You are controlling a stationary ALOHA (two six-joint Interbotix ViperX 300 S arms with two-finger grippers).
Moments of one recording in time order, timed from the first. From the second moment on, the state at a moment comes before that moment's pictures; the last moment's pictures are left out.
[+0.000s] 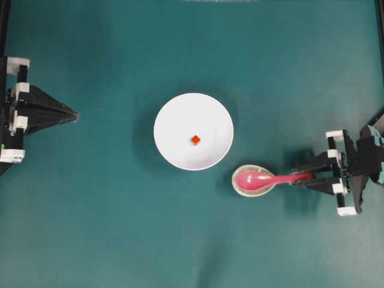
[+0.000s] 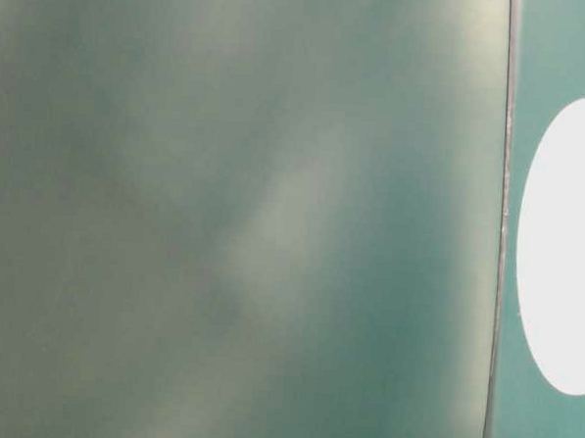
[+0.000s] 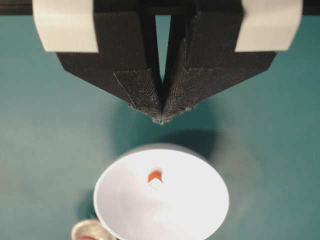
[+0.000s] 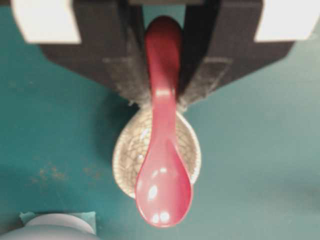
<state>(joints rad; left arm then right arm) 0.05 -0.96 1.17 0.01 0.07 -0.02 0.58 0.00 1.44 0.52 -1.16 0.12</state>
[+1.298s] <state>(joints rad) 0.05 -0.96 1.17 0.01 0.07 -0.02 -0.08 -0.85 1.07 0.46 0.25 -0.24</state>
